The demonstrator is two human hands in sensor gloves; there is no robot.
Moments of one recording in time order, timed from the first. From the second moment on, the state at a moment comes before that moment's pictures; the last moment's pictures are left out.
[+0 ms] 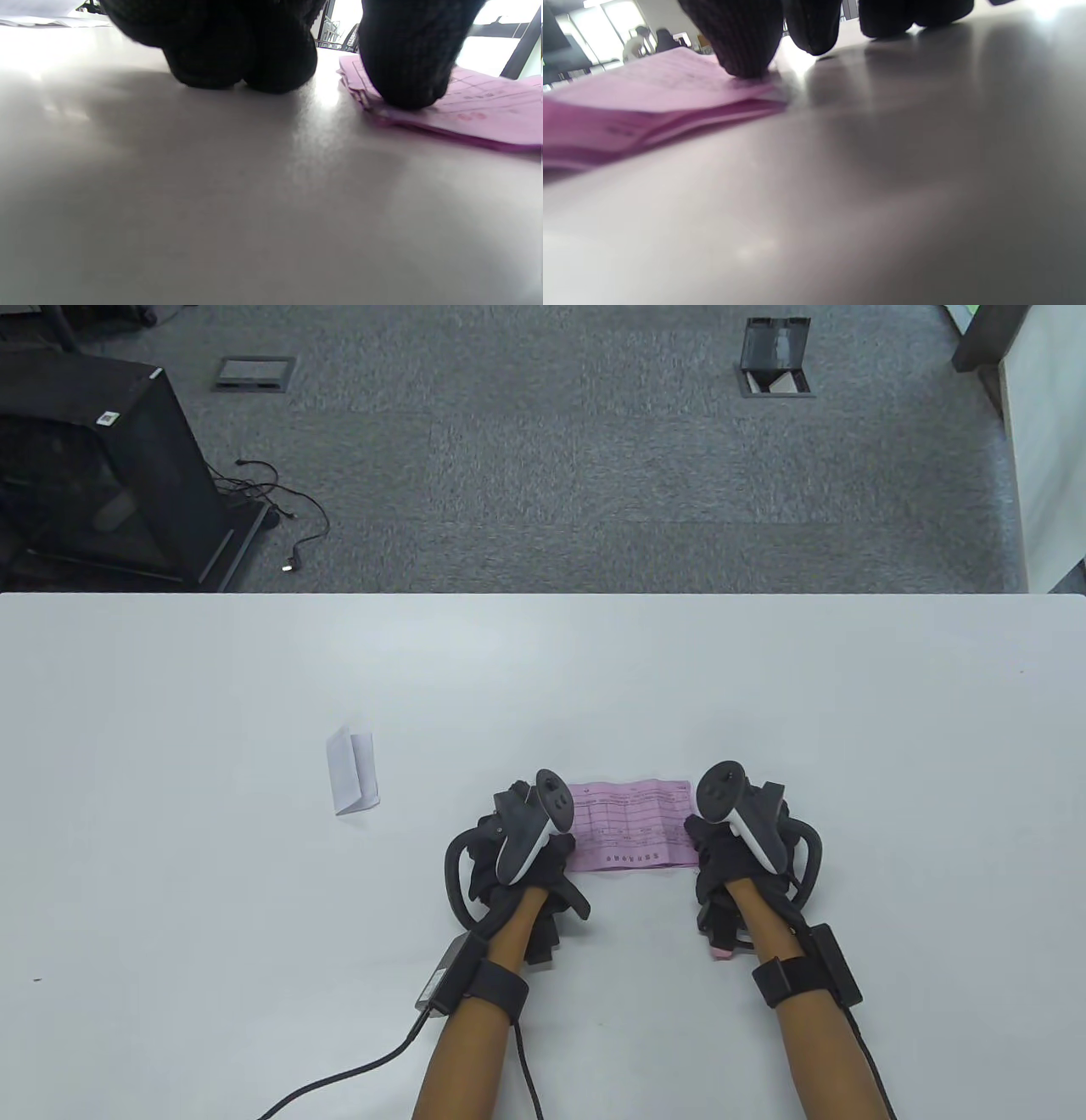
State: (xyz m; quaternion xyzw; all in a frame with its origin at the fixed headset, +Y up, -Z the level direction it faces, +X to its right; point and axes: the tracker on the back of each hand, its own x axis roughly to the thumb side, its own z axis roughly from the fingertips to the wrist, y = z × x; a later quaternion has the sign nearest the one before) left_hand -0.053 -0.770 -0.331 -0.13 0.12 0.08 0.98; right_hand 0.208 -0.781 -0.346 -0.16 0.09 0.98 0.13
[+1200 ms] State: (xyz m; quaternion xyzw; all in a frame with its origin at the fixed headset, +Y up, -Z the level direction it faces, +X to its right) left_hand -0.270 -0.763 -0.361 -0.02 0.36 0.13 0.92; right_hand 0.289 -0.757 -0.259 -0.07 0.03 0.97 0.22
